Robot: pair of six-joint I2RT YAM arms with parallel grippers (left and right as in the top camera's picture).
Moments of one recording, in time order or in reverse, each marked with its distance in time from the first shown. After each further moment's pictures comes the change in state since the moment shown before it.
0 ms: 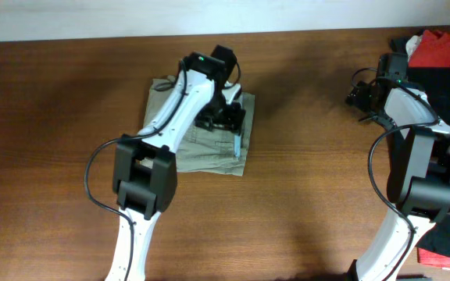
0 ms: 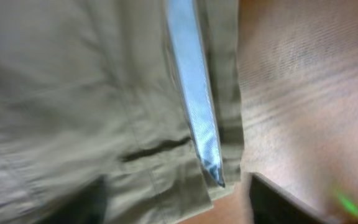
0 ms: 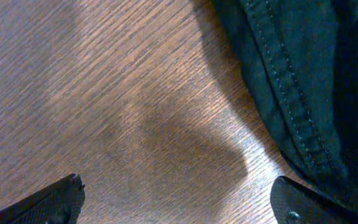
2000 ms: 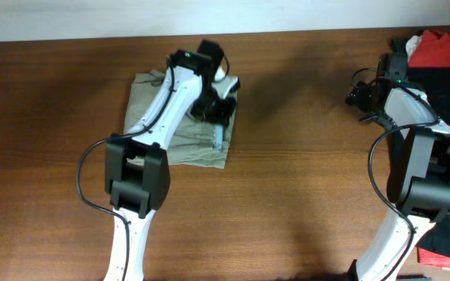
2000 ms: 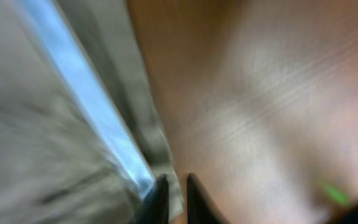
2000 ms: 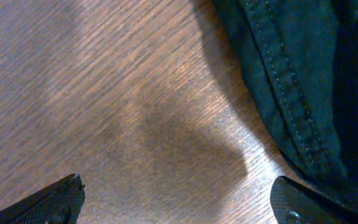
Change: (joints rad) left arm 0.055 -0.015 0.014 0.065 0.117 0.126; right arm 0.000 0.000 0.000 -0.001 0.000 0.000
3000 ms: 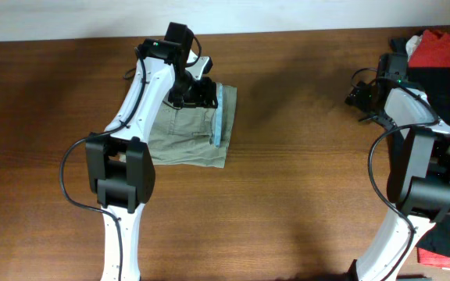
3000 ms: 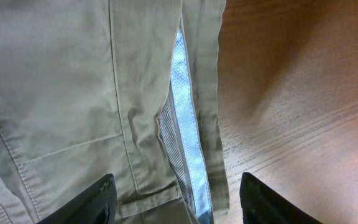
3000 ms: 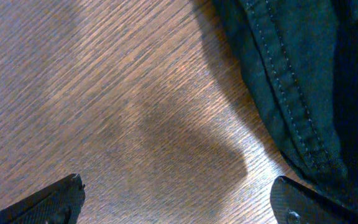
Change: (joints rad) left arm 0.124 0.001 0.015 0.053 0.000 -0.059; right arm 0.000 0.000 0.000 0.001 0.000 0.000
